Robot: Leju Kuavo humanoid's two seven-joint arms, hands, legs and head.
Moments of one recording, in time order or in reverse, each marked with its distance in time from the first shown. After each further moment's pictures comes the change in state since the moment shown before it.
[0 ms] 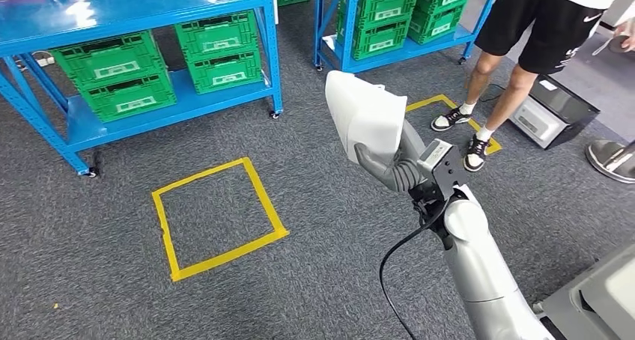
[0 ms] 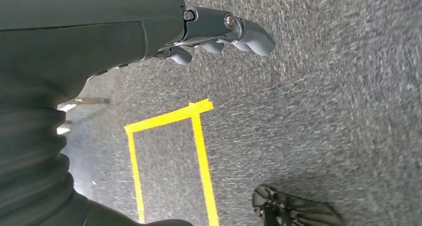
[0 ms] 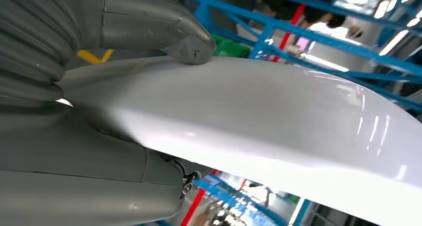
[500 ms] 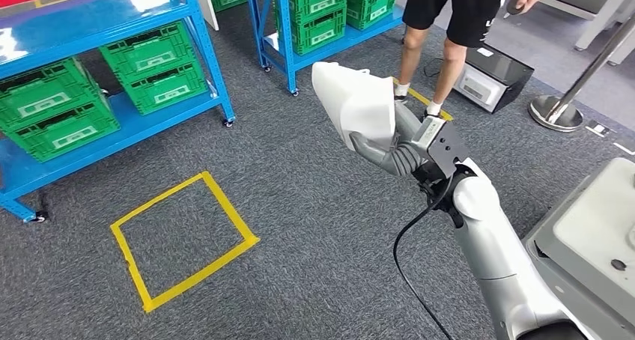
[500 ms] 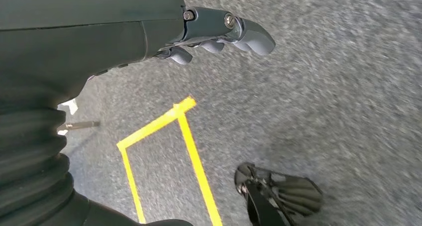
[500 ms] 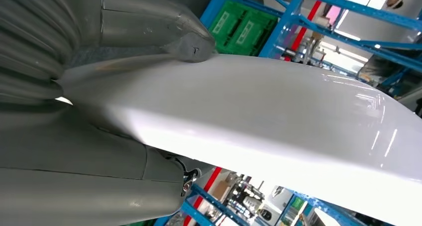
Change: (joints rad) left arm -0.010 -0.052 0.010 0.005 0.003 -0.002 -0.036; right arm -0.120 -0.082 0.085 0.003 -0.058 0.046 0.071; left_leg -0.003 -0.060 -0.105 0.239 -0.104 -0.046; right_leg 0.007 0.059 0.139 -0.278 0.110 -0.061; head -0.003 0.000
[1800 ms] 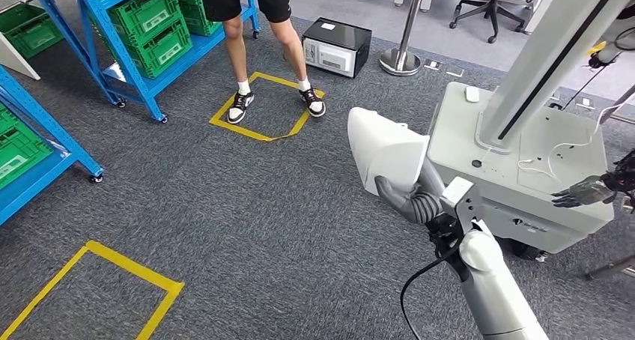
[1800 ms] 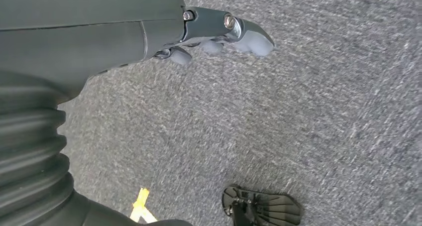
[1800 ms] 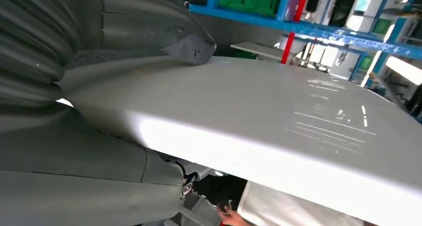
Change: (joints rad) left arm -0.055 0.069 -0.042 -0.008 -0.077 -0.052 -0.104; right arm 0.270 0.037 -0.118 -0.013 0.016 -0.044 -0.181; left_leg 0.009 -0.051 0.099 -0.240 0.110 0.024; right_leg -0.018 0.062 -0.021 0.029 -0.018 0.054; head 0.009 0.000
